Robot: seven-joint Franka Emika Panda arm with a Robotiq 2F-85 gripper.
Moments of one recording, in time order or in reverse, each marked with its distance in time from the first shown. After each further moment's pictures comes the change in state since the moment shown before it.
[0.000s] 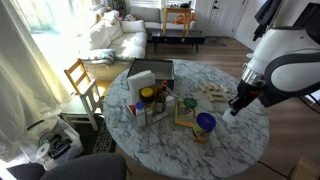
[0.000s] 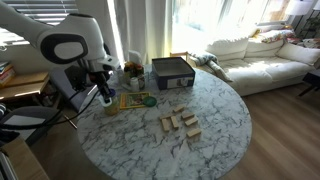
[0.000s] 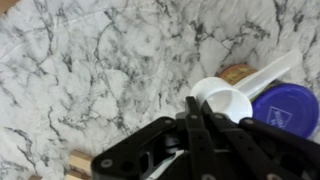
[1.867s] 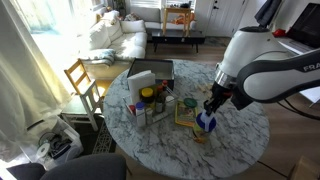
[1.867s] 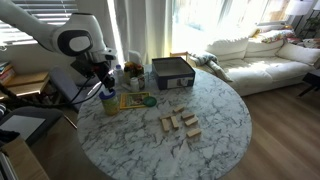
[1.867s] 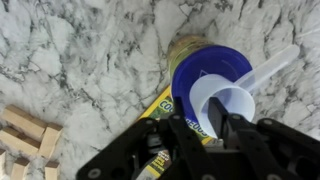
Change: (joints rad) arm 0.075 0.164 0.090 0.158 -0.041 0.057 0.048
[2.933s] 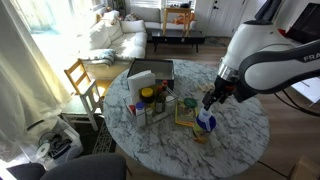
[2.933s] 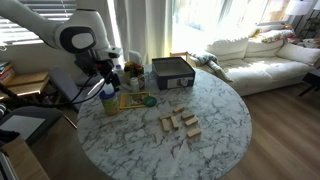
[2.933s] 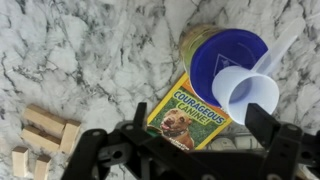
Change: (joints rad) arm -0.018 -0.009 -0.027 0.027 0.001 -0.027 0.019
